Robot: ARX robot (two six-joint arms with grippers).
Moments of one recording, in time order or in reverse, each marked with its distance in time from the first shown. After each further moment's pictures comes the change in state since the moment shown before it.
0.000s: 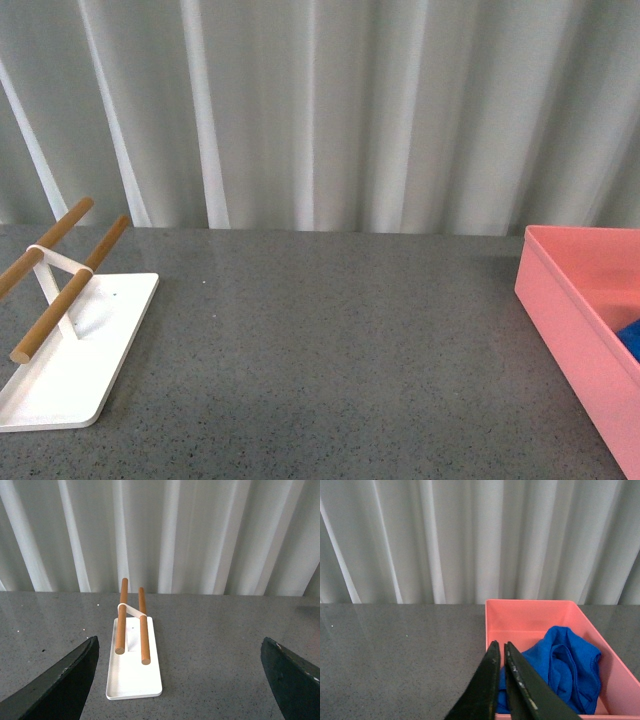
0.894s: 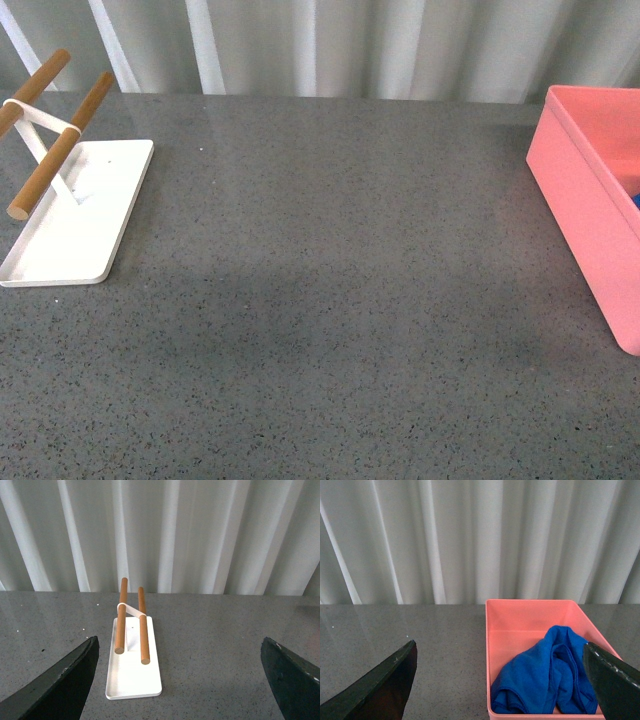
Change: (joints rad) left arm 0.000 0.000 0.000 0.000 0.000 0.000; right arm 0.000 0.000 0.000 0.000 0.000 0.004
